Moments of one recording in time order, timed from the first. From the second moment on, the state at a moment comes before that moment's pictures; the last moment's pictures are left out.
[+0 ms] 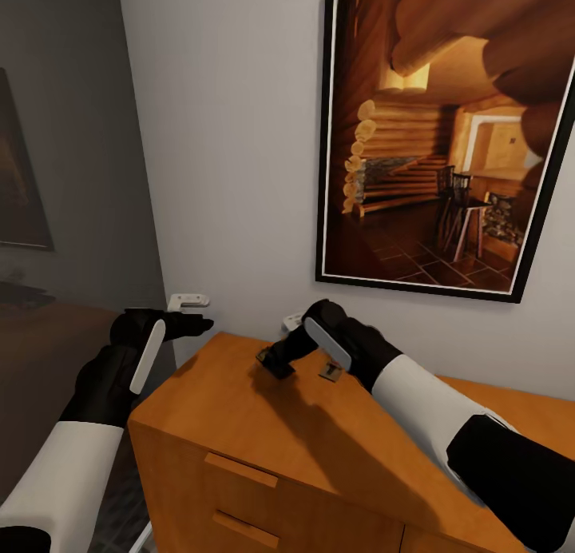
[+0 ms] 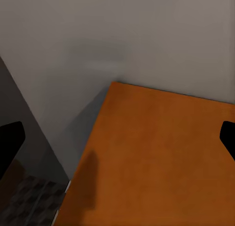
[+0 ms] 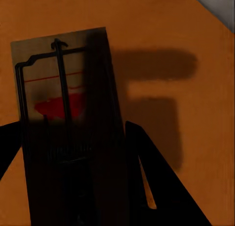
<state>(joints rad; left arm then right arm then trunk) -0.80 0.09 -0.07 -1.29 0.14 1.03 0.00 -1.12 0.10 0.77 -0.75 -0.67 1.04 0.05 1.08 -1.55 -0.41</state>
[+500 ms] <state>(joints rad) -0.80 0.09 -0.07 -1.29 0.14 1.03 0.00 -1.12 0.08 0.69 -0.81 -0.67 1.04 0.01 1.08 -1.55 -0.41</state>
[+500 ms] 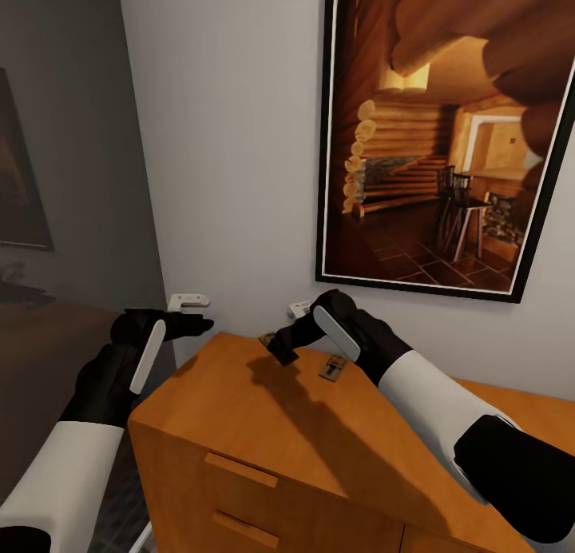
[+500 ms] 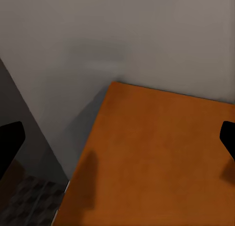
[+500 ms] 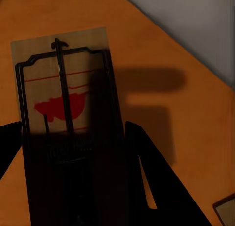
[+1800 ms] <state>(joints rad) -0.80 0.09 -0.07 -1.29 0.14 1.03 0.00 -1.12 0.03 0.68 -0.82 -0.66 1.04 -0.06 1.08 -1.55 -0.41</state>
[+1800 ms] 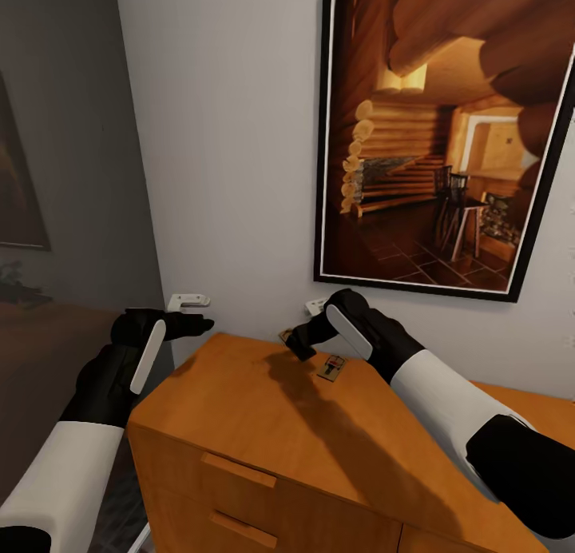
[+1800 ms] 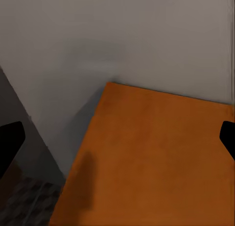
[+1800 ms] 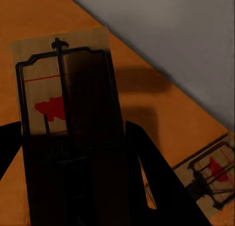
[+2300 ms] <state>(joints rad) -0.80 0.08 -0.07 -1.25 0.14 1.03 -0.01 -1.12 -0.02 0.68 -0.82 -0.66 1.05 -0.07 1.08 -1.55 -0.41</state>
